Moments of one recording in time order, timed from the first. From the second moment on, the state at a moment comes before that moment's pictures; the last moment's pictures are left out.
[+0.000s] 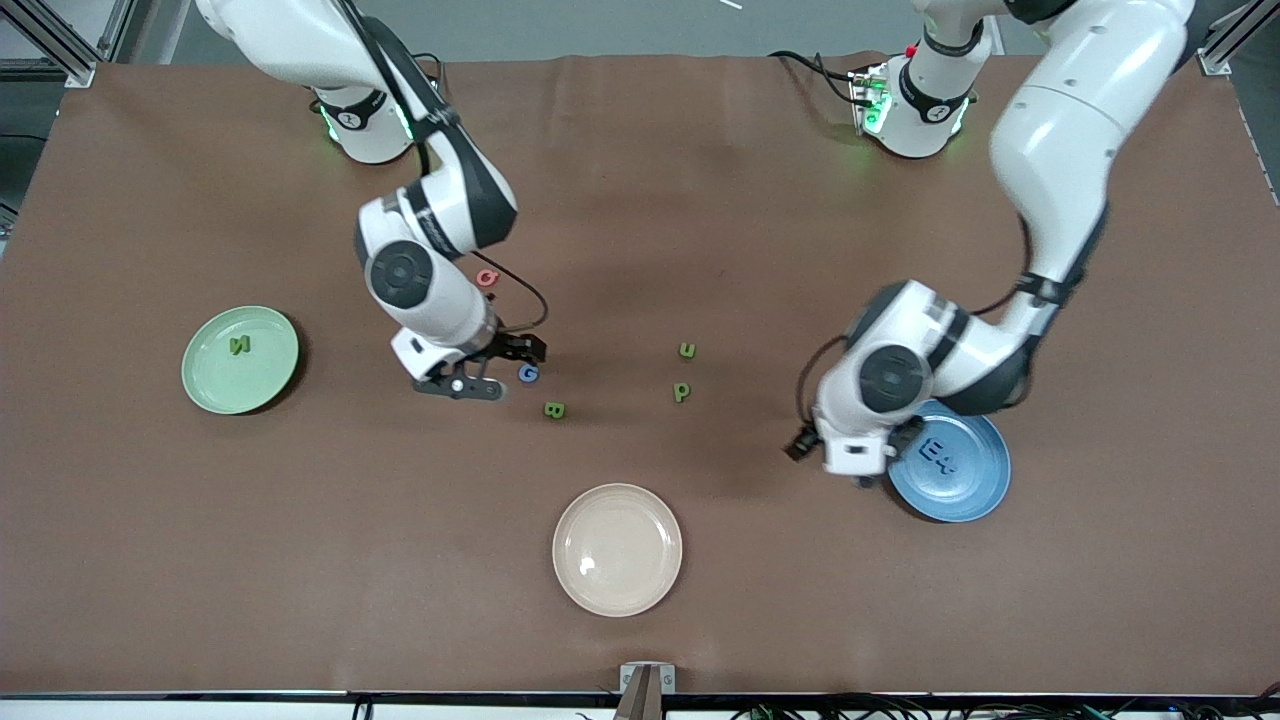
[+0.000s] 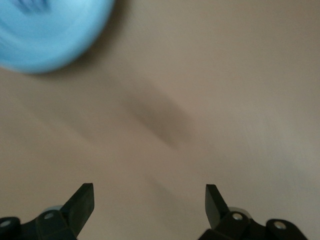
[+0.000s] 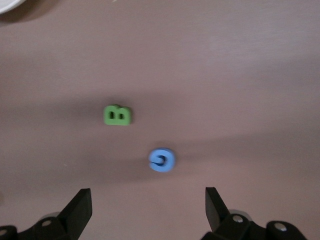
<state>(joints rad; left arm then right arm) -0.01 0.75 -0.58 -1.55 0.41 2.07 -1.42 0.55 0.45 -0.02 -1.87 0.17 2.27 0.54</state>
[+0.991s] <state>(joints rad) -0.26 0.85 -0.55 -1.54 0.41 2.27 -1.31 0.61 0.72 -0.04 -1.65 0.17 2.38 0.59</state>
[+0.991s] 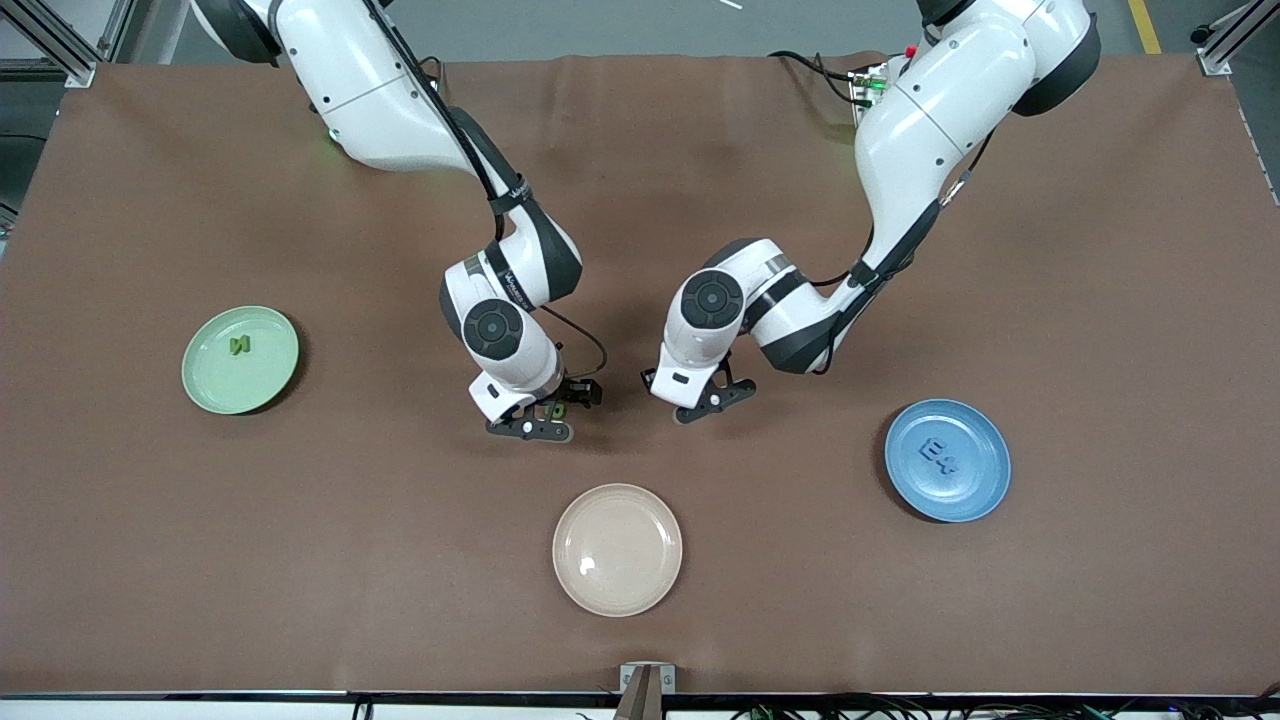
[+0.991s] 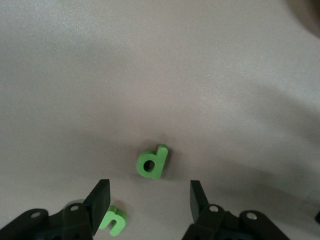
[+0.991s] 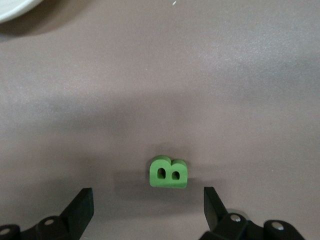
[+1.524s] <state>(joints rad) -0.36 0.89 -0.46 -1.50 0.41 2.28 -1.30 0.61 0.77 -0.04 -1.61 0.11 2.38 0.64</state>
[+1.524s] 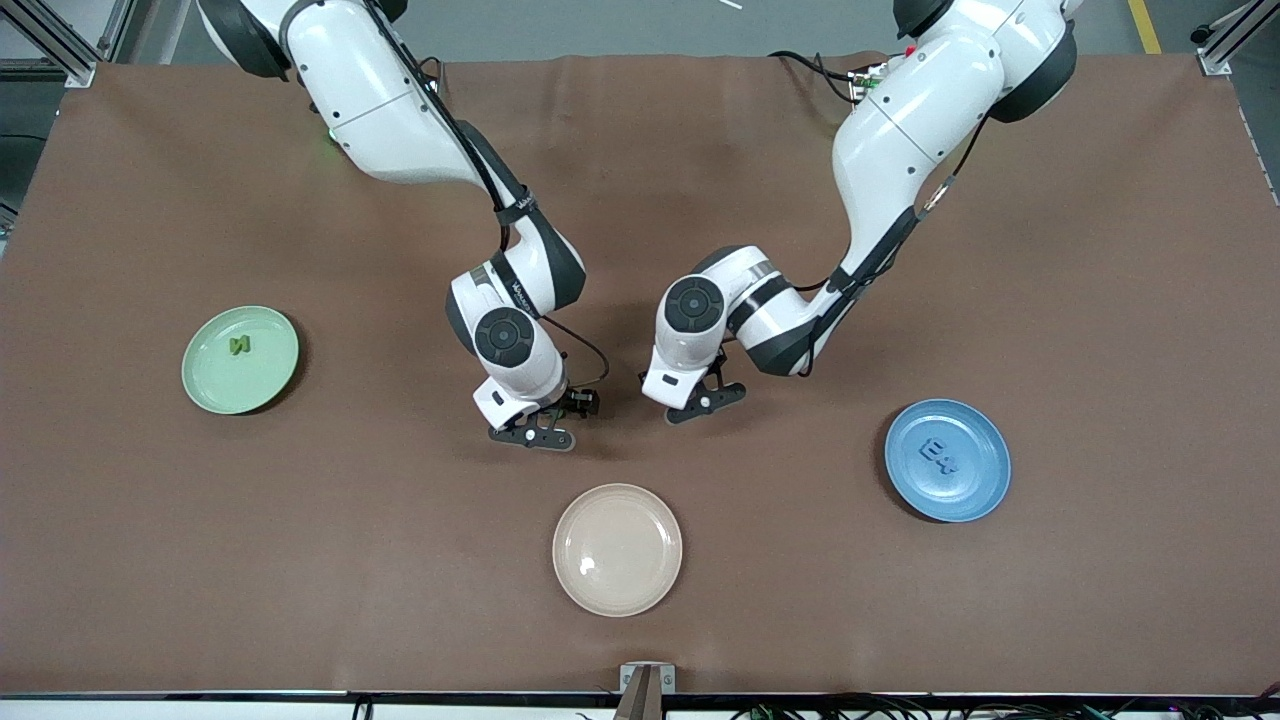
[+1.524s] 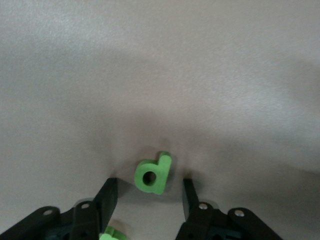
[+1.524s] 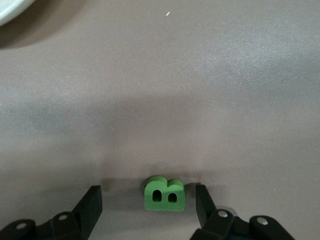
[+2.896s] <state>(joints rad) 0.02 0.69 -0.45 -1.55 0.41 2.09 -0.99 0.50 0.48 -0.06 -1.70 0.08 2.05 0.47</state>
